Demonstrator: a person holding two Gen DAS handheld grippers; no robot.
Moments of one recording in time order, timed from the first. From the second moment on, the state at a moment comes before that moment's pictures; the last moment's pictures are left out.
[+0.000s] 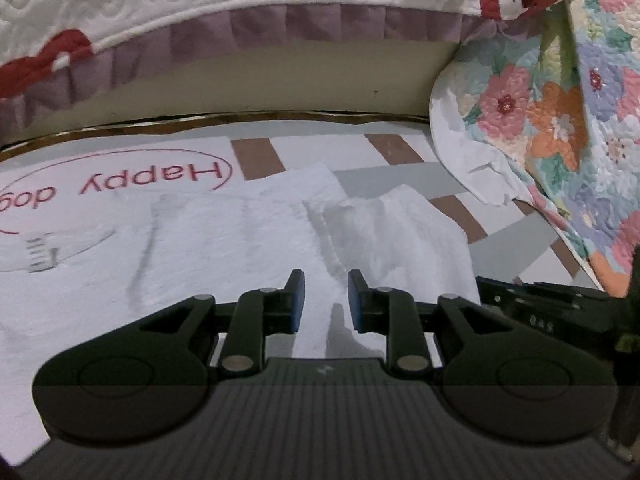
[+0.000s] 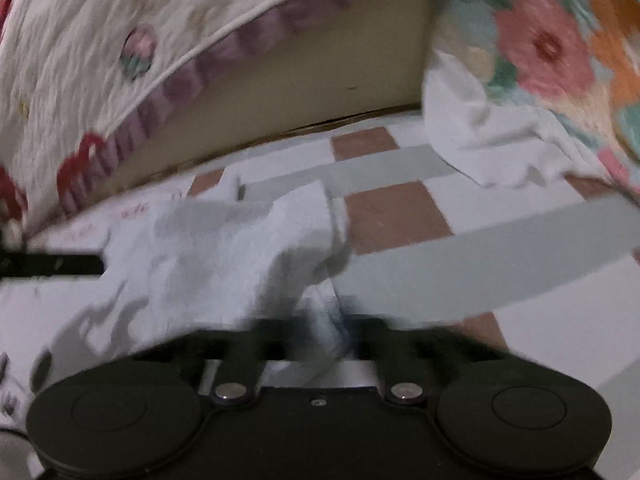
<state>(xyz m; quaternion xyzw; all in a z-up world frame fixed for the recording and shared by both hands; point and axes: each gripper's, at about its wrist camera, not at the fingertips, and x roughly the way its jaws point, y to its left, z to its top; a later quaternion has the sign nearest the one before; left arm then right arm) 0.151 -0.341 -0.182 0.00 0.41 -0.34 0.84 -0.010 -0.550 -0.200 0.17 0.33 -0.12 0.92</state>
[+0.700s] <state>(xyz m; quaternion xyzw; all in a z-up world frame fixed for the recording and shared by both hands) 0.147 -0.382 -0.212 0.04 0.45 -0.36 0.82 -0.078 -0.561 -0.195 0.13 0.33 -0.21 0.91</state>
